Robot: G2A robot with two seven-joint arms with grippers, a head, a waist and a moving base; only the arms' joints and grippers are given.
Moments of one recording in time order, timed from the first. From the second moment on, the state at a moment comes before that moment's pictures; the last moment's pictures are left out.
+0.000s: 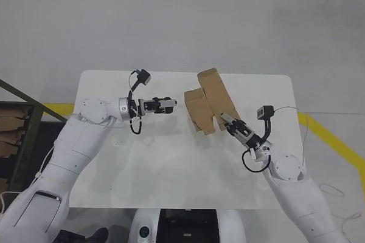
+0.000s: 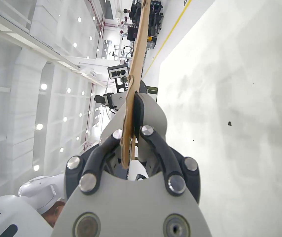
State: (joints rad) left arm 0.88 -1.05 -1.04 -1.24 -0.37 -0.46 -1.05; right arm -1.34 -1.12 1.14 -1.53 0.33 -0.40 0.44
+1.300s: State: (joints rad) left arm 0.79 -1.17 -0.85 -1.08 -0.55 -0.48 -1.03; right arm -1.39 -1.18 1.10 -1.59 0.18 -0.42 0.14
